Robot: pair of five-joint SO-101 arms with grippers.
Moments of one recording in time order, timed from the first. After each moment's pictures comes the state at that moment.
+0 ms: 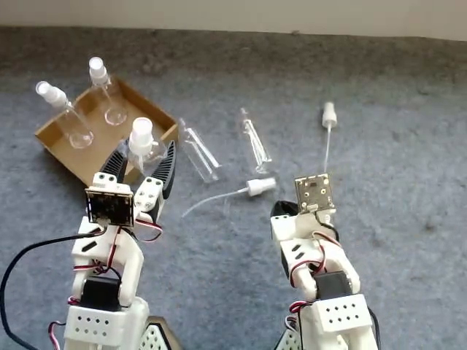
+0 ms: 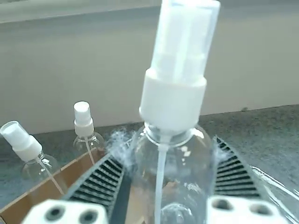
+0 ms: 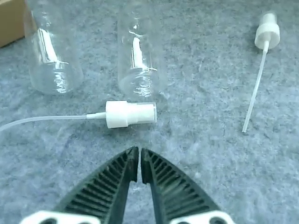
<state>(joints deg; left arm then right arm) 1.1 -96.6 89.5 15.2 0.1 -13.4 -80.6 91.6 32.0 3.3</state>
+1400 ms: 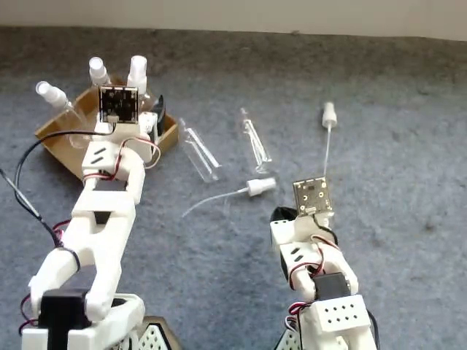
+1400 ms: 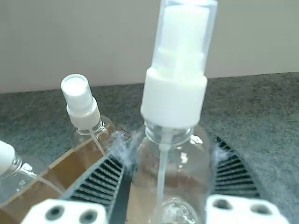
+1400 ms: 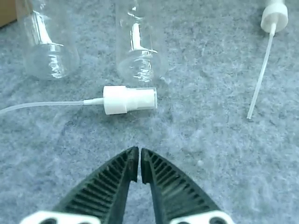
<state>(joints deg) -6.2 -17.1 54.3 -14.8 0.1 -13.4 -80.6 94.0 32.0 3.3</state>
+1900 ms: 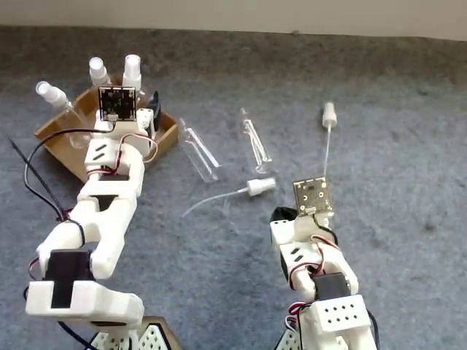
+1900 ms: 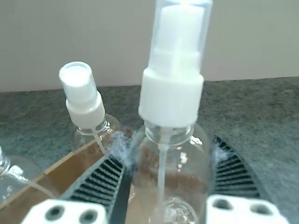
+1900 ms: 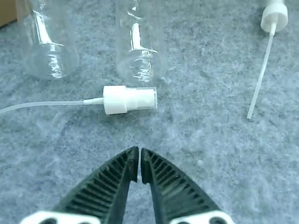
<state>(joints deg) -8.0 -1.6 49.6 -27.5 0.1 -13.4 -80.6 94.0 32.0 3.3</state>
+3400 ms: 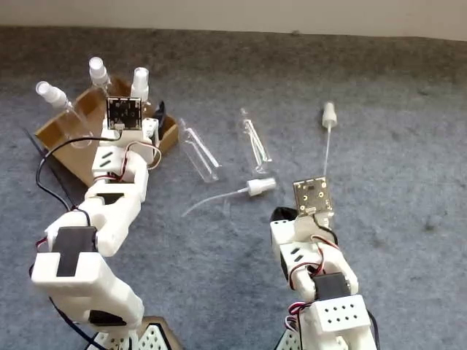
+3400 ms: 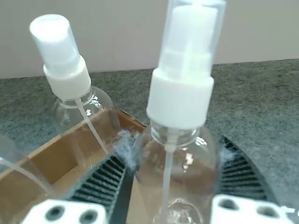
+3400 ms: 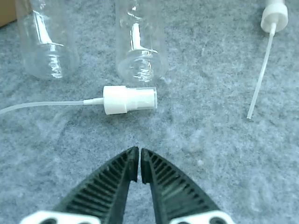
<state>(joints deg) -8.0 8.4 49.5 -36.1 0.1 -13.4 -80.6 94.0 32.0 3.3</state>
